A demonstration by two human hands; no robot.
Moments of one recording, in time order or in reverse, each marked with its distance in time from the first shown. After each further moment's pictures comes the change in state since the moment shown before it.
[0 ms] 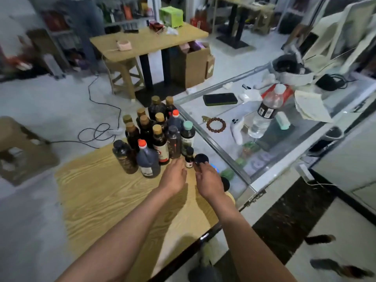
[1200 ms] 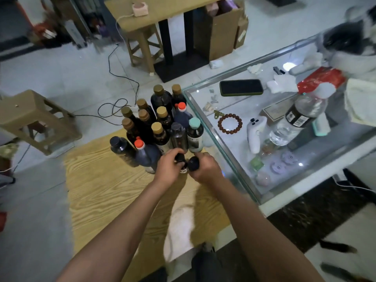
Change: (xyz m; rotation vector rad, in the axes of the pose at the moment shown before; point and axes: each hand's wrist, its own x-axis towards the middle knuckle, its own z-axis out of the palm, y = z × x) left_hand 0.068 -0.012 0.001 -0.168 0.192 -0.209; right_hand 0.109 0.010 0.007 0.121 -0.174 -0.179
